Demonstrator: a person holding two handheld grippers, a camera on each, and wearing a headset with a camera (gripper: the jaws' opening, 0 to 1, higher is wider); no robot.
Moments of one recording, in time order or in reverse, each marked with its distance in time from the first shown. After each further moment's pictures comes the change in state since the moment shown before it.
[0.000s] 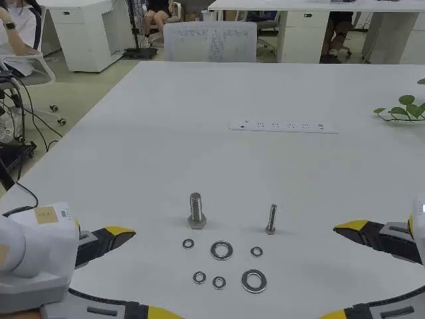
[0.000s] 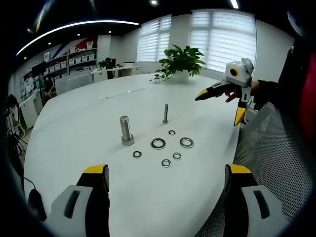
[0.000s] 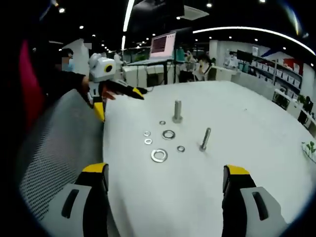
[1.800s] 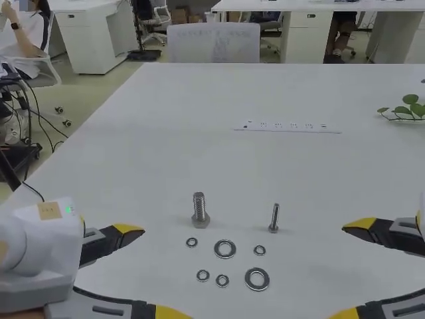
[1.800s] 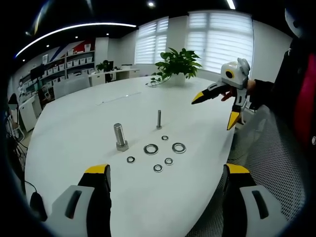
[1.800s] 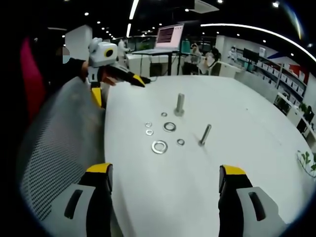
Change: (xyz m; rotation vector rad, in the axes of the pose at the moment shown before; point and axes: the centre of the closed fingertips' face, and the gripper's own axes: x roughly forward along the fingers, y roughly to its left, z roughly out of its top) left arm 0.000 -0.012 0.005 0.001 -0.008 -0.015; right arm -0.006 -0.001 -0.014 -0.012 0.057 -0.010
